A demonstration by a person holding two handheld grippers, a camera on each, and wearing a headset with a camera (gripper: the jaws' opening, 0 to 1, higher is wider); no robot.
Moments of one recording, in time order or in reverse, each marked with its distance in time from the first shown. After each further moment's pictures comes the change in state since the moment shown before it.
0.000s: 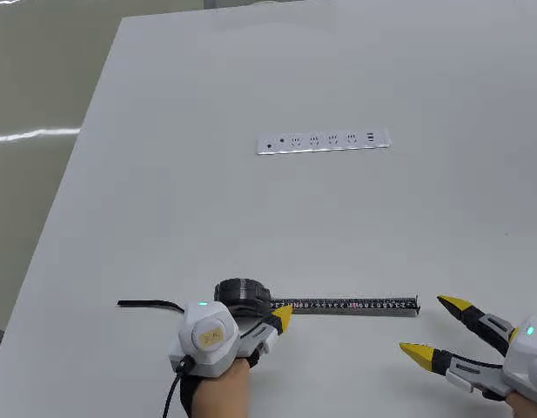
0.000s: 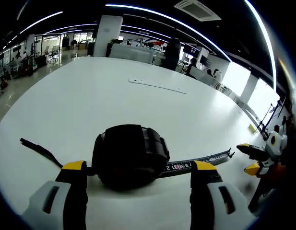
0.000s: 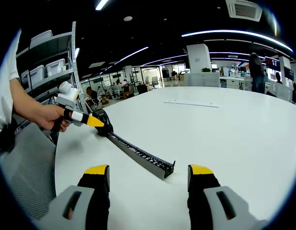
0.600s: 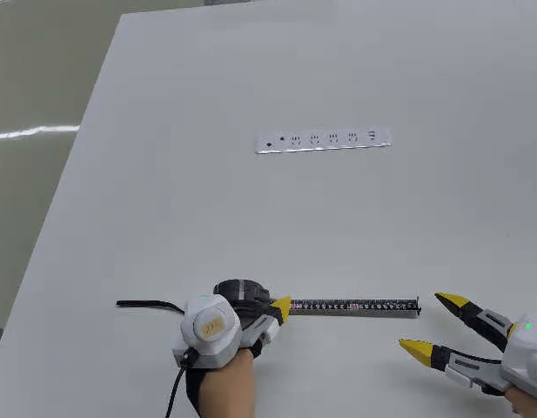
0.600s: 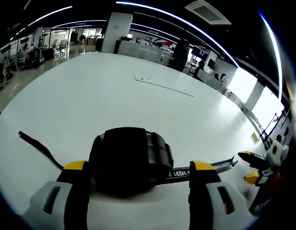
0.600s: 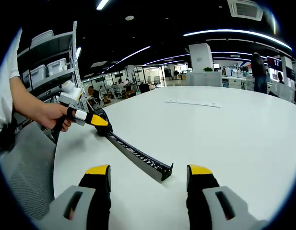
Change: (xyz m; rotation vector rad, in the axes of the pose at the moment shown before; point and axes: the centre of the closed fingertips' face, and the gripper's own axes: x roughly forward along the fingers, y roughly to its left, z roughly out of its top) left arm 0.010 0.000 0.002 -0.061 0.013 0.034; right arm 0.007 -0.005 0.001 -0.005 0.006 0.021
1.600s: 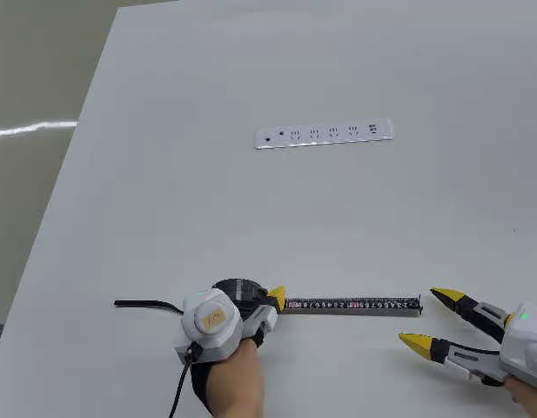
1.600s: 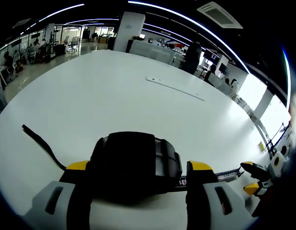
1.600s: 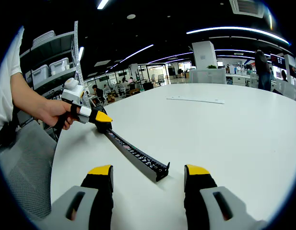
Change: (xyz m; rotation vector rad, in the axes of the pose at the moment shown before) left arm 0.011 0.009 0.001 -0.068 -0.001 0.090; right arm 0.011 -0.008 -0.008 0.003 0.013 0.044
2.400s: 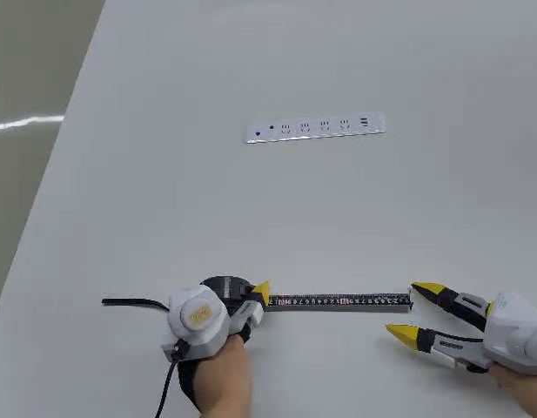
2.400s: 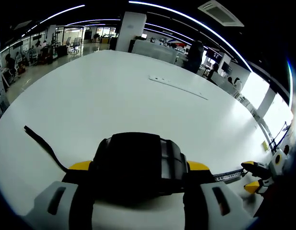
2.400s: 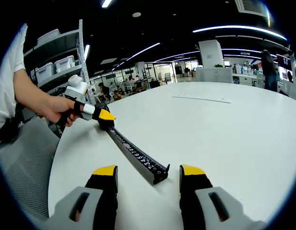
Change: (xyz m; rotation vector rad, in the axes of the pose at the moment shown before) left arm 0.003 0.004 0.000 0.010 0.002 0.034; right arm 0.012 -0.003 -0.005 -0.023 0.016 0.063
